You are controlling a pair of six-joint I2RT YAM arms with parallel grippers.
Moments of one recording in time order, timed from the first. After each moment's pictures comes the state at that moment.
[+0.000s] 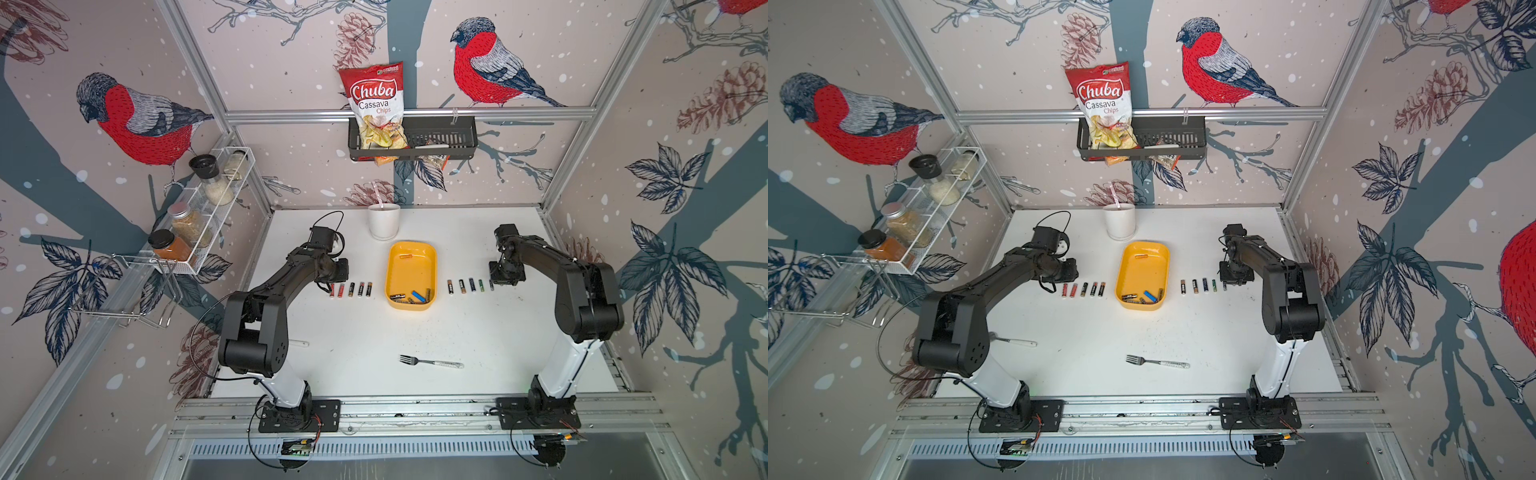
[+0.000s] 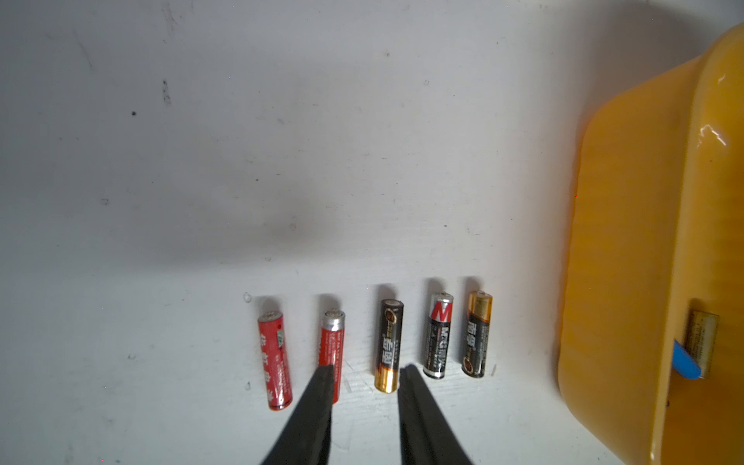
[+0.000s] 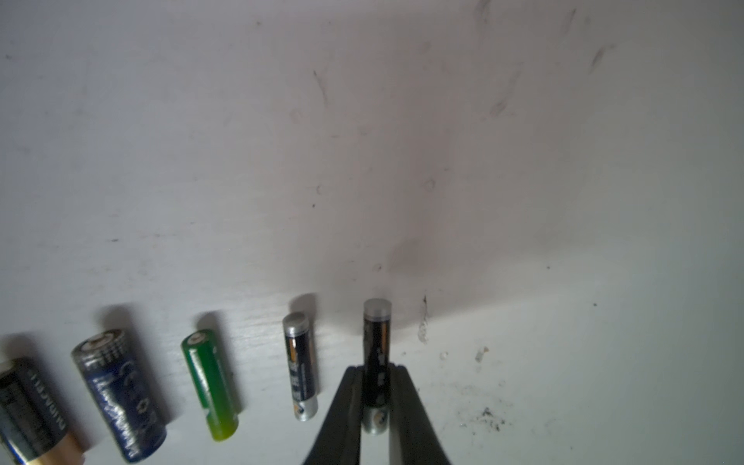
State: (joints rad) left arm -0.15 1.65 1.12 -0.59 0.16 -0.18; right arm 0.14 1.88 1.27 -0.79 0.12 0.11
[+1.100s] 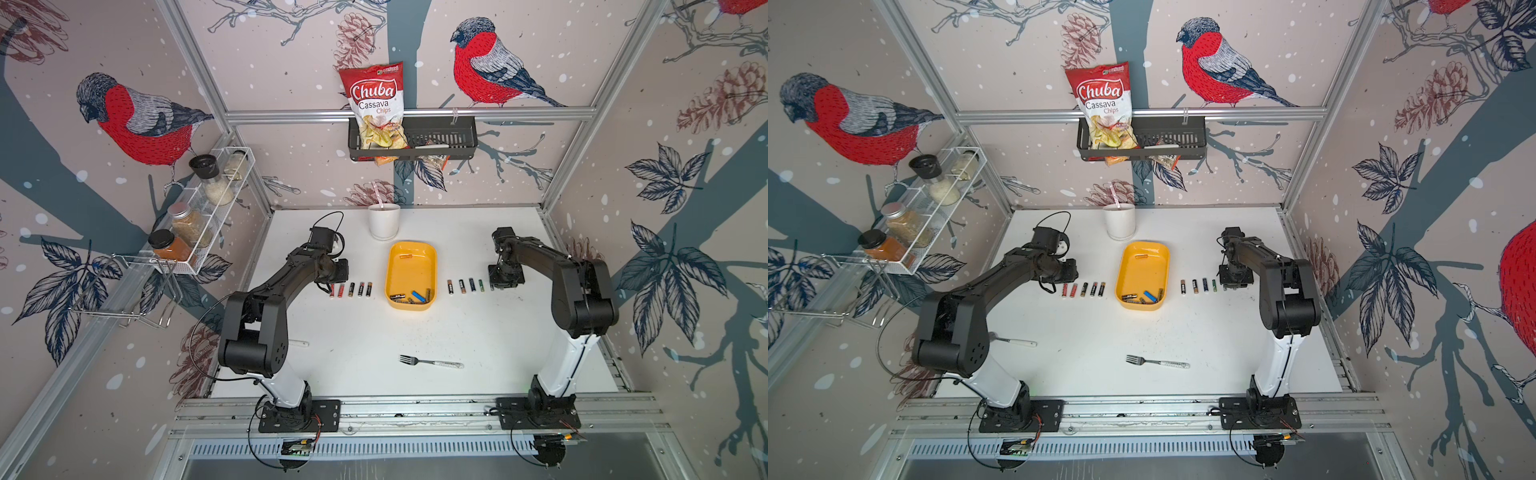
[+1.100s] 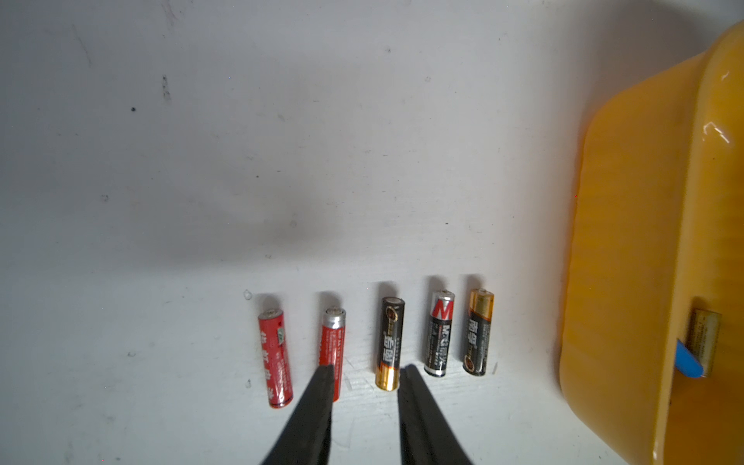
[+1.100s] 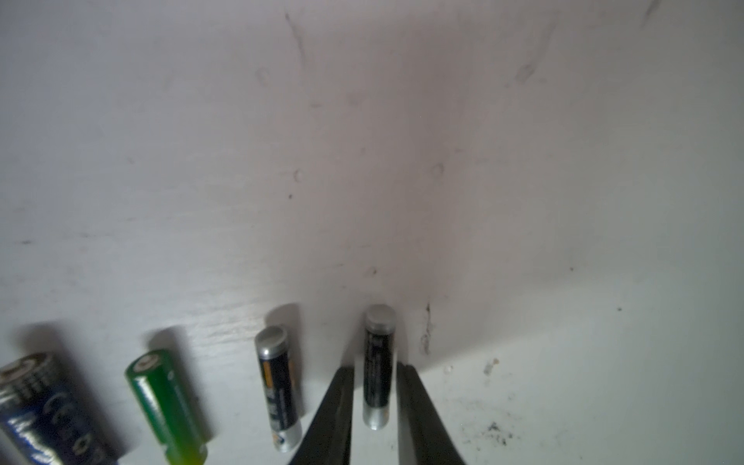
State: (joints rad) left arm -0.15 1.65 1.11 -0.59 0.16 -0.18; right arm 0.15 1.93 1.27 -0.80 0.14 0.11
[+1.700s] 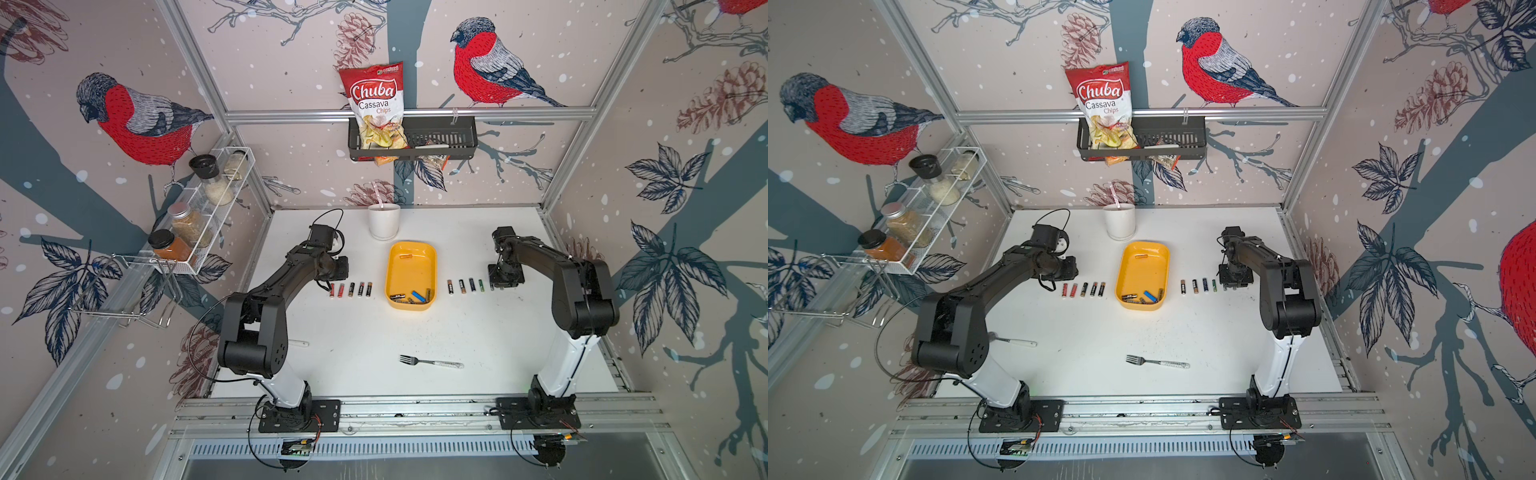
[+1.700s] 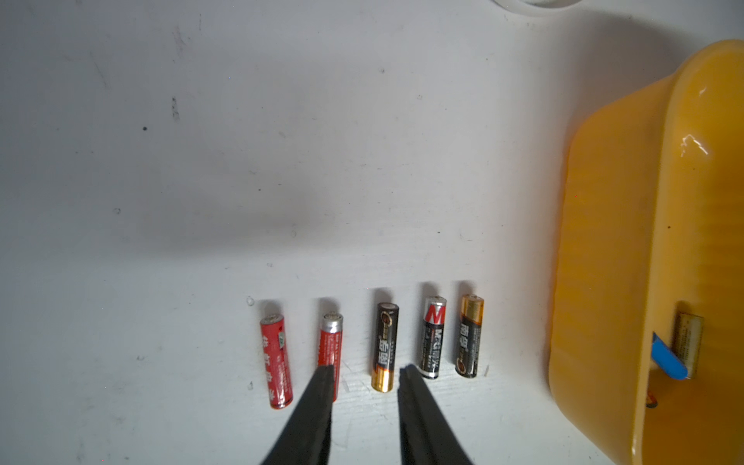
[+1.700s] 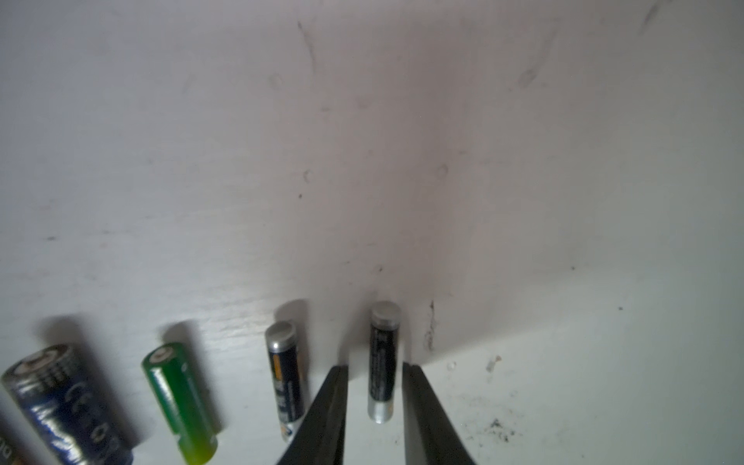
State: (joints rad) left arm -0.15 1.64 1.14 -0.60 0.15 -0.18; right arm 0.15 1.92 1.28 -0.80 0.13 0.11
